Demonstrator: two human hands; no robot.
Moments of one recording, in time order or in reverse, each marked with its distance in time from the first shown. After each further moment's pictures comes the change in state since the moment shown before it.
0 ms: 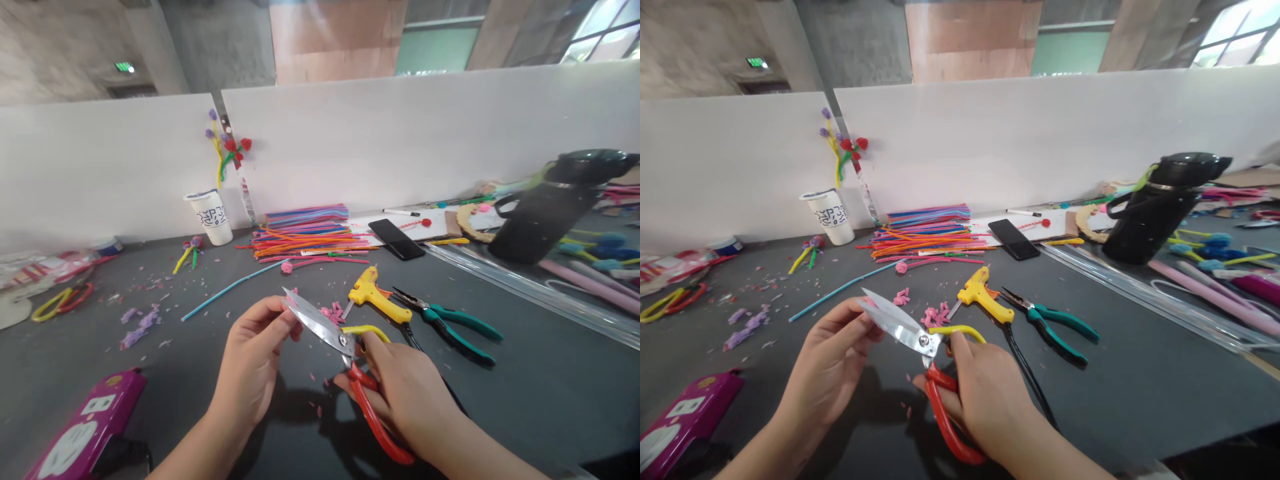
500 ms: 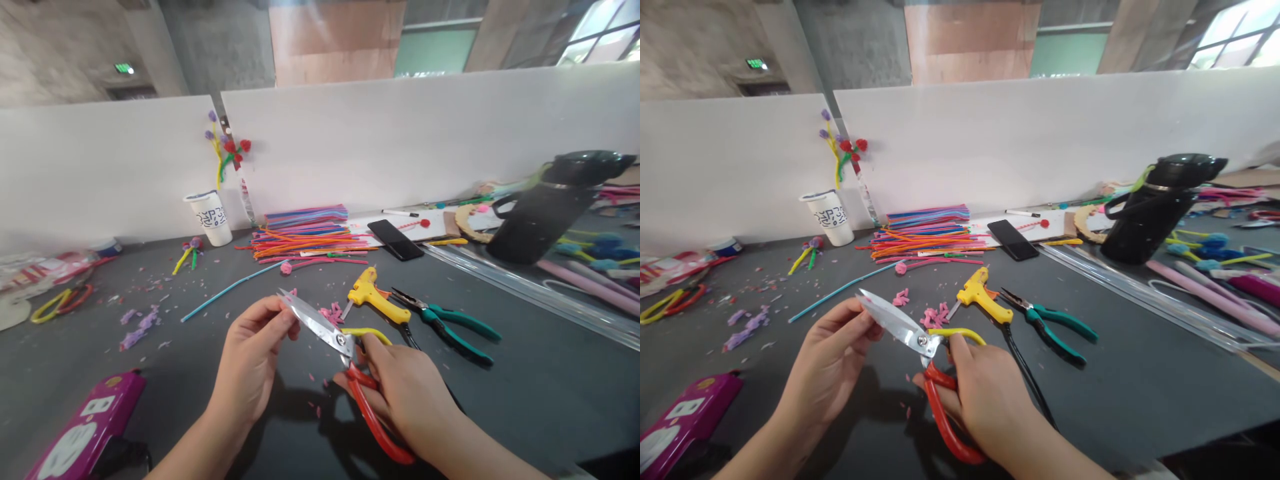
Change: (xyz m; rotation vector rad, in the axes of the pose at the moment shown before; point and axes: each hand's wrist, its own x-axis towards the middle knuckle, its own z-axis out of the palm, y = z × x) left_hand 0.002 0.000 -0.002 -0.003 0.009 -0.004; right_hand -0.001 0.001 -0.001 -0.020 0.001 -0.018
